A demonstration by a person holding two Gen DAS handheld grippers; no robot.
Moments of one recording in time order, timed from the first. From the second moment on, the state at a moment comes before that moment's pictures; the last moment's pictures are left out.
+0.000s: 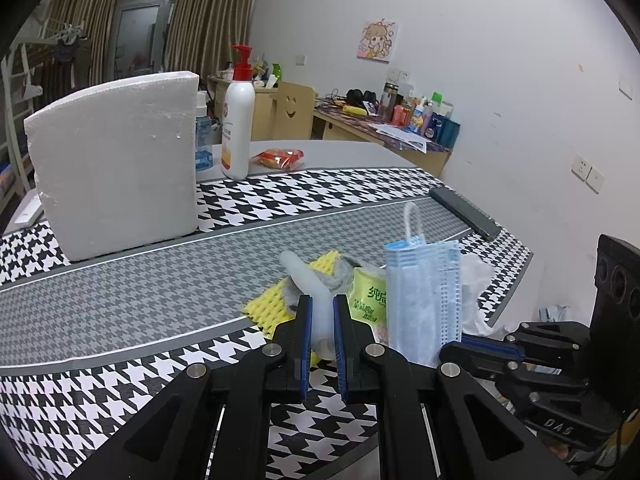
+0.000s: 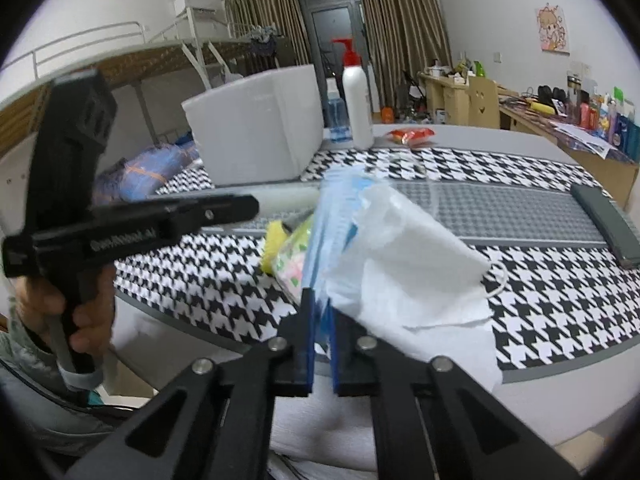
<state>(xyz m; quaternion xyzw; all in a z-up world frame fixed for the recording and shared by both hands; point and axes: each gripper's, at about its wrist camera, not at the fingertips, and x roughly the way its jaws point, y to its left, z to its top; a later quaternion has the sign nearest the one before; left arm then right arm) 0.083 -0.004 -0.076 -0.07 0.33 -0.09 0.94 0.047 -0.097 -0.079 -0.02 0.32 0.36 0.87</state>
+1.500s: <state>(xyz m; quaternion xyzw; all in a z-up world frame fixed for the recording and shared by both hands) 0.065 0.008 -0.022 -0.05 0.26 -0.06 0.96 0.068 -0.110 -0.009 0.09 0.25 0.39 0.88</state>
